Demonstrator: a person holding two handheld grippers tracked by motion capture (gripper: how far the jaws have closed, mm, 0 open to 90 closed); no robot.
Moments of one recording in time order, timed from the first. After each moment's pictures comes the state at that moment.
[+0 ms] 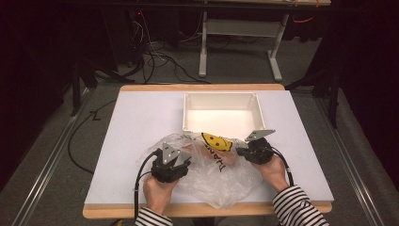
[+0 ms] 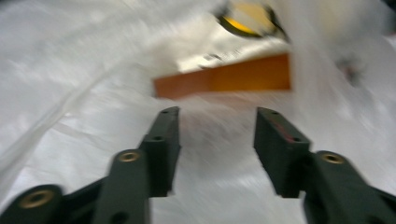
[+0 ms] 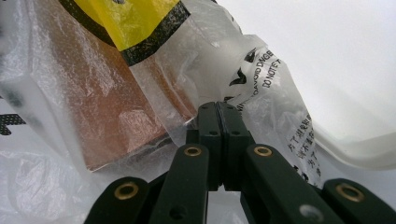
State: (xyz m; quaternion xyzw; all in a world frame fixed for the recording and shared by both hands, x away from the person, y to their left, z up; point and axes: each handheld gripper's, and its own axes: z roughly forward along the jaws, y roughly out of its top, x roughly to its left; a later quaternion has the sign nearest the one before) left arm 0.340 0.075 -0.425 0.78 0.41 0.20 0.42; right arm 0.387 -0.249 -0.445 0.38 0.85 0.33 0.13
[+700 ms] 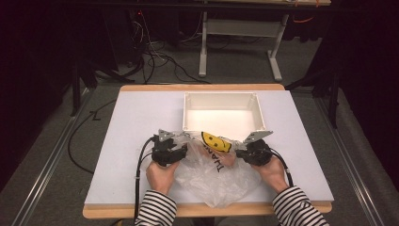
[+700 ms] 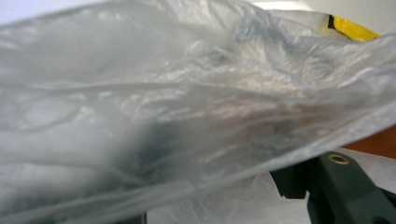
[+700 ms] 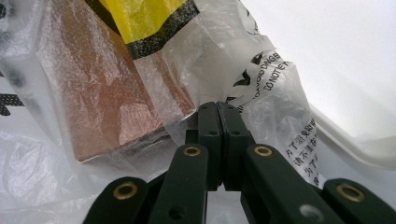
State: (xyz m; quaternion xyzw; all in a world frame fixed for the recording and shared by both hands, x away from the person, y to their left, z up) left arm 0.390 0.077 -0.440 0.75 0.49 0.14 0.42; right arm 0.385 -0.245 -0.449 0.37 0.86 0.33 0.12
